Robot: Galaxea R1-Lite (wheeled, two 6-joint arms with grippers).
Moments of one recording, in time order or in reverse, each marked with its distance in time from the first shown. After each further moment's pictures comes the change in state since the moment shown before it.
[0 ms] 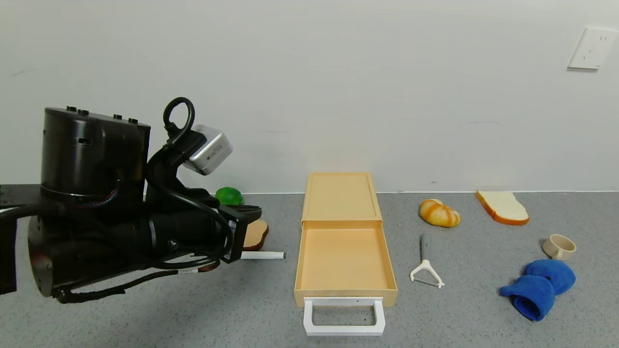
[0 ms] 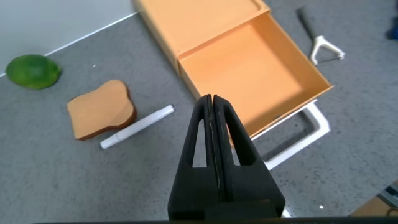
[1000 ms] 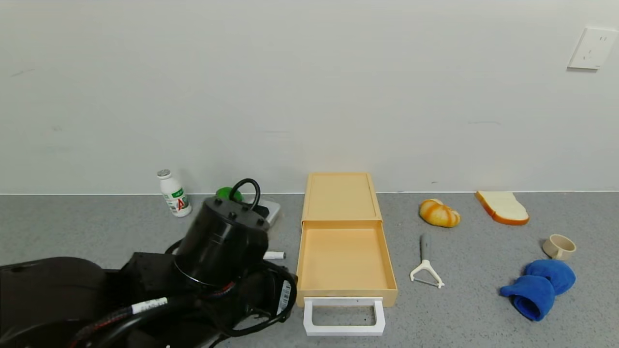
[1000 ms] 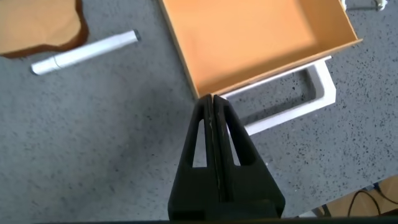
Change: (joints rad) left arm -0.251 0.170 0.092 0.008 0.274 -0.333; right arm 0.000 0.000 0.000 0.000 0.000 0.000
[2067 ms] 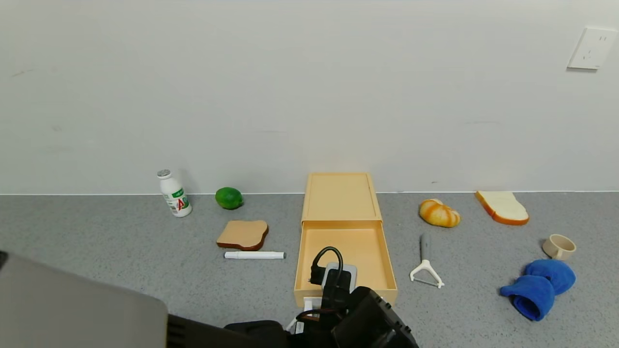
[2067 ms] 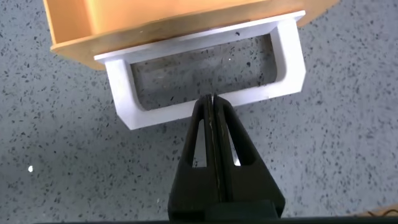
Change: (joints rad) left arm -0.275 0.382 -0.153 0.000 0.229 -0.380; right arm 0.000 0.000 0.000 0.000 0.000 0.000
